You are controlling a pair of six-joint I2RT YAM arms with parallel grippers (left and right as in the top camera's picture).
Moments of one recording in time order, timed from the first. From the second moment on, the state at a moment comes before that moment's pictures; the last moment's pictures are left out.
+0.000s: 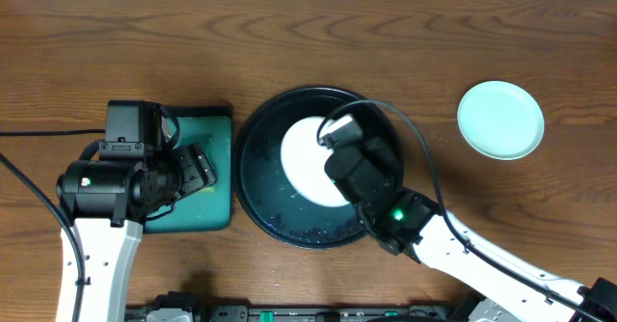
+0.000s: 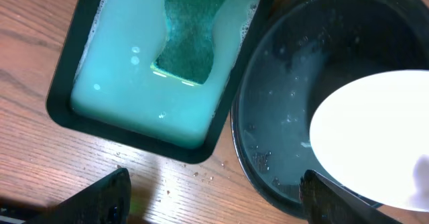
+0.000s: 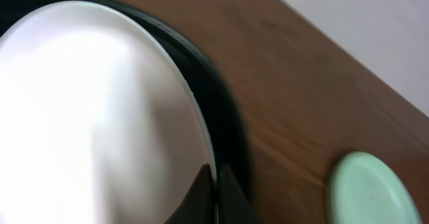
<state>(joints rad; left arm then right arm) -0.03 1.12 1.18 -1.27 0.07 -0.48 0.84 1.35 0.81 -0.23 0.64 0.00</state>
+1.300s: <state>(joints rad) -0.03 1.12 1.18 -1.26 0.07 -0.48 -0.13 1.39 0.81 -0.28 -0.17 0.82</state>
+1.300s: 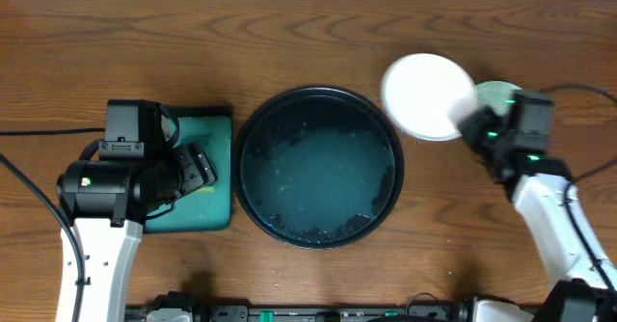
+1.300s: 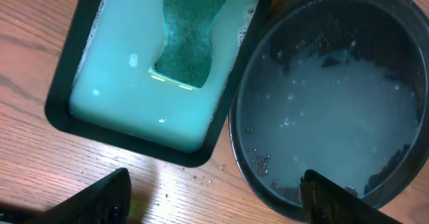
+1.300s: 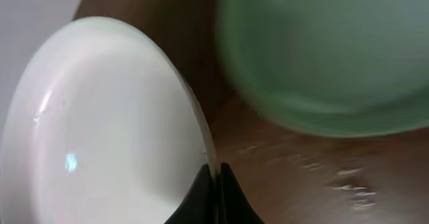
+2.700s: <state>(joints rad) -0.03 1.12 1.18 -1.26 0.07 -0.48 -0.50 1.55 0.81 -0.11 -0.16 0.71</state>
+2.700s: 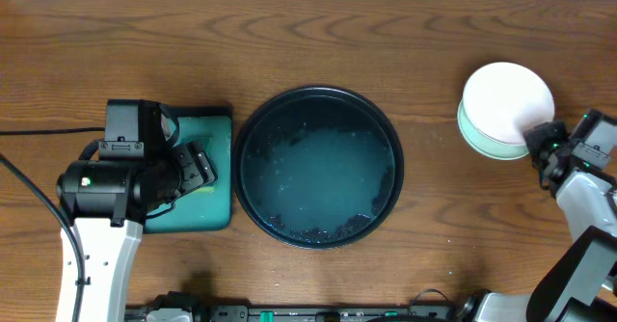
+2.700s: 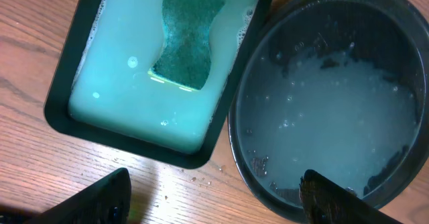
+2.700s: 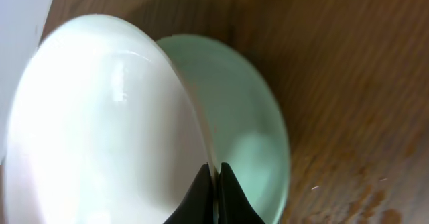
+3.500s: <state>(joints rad) -0.03 1.12 1.18 -1.27 0.07 -0.48 -0.47 1.63 0.81 -0.13 -0.03 0.71</state>
